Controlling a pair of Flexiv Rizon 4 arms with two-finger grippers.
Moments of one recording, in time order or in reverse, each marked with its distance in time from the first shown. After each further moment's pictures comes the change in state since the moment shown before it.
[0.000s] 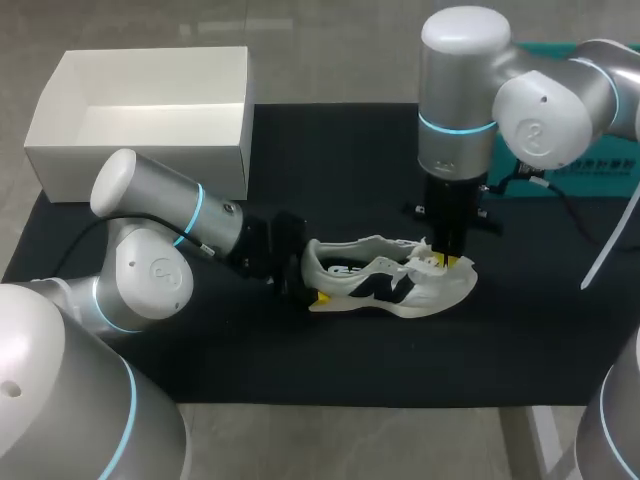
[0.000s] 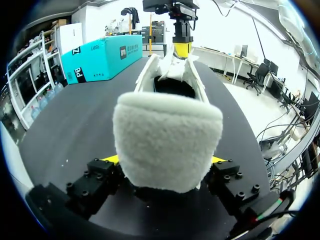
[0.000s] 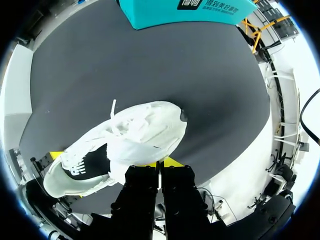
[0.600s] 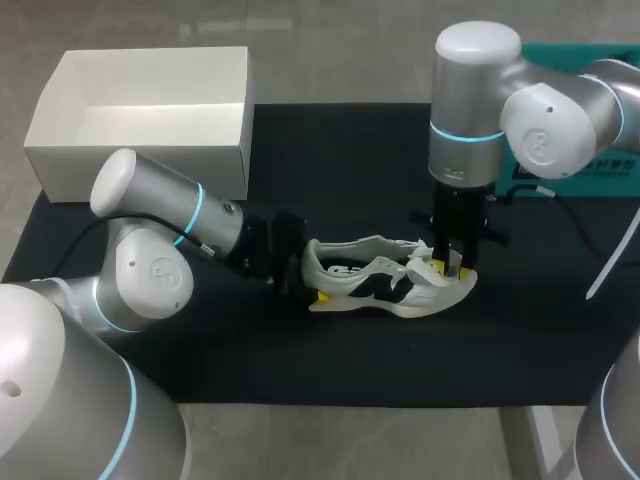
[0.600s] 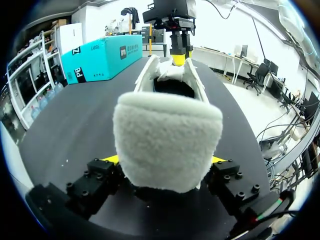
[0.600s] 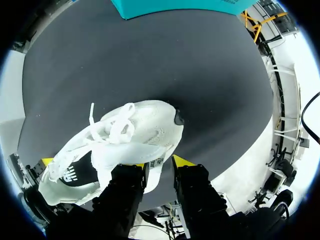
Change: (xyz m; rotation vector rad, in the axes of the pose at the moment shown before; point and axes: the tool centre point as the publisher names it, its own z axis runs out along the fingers) left arm 0.000 0.000 0.000 0.000 0.000 0.000; right arm -0.009 0.006 0.023 0.056 -0.004 0.028
